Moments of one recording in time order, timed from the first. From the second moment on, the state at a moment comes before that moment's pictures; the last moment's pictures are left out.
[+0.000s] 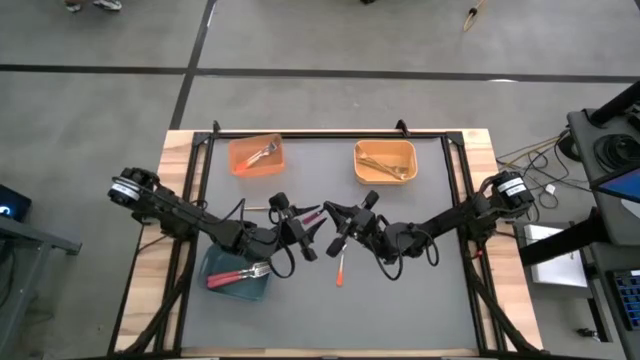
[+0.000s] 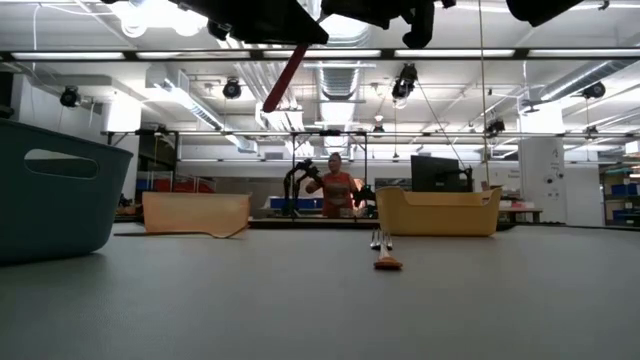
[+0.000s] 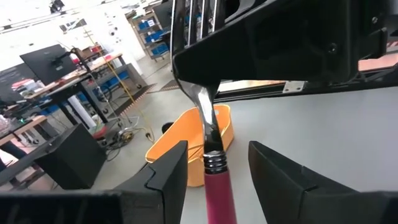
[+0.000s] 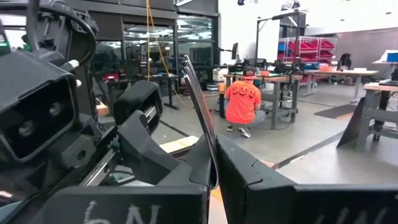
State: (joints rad) left arm -0.36 1.56 0.86 0.55 -0.94 0.23; right arm 0.33 1.72 0.94 1.04 0.93 -0.15
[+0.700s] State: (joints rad) left arm -0.36 1.56 0.86 0.54 -1.00 0.19; right arm 0.33 1.72 0.94 1.03 0.94 -0.17
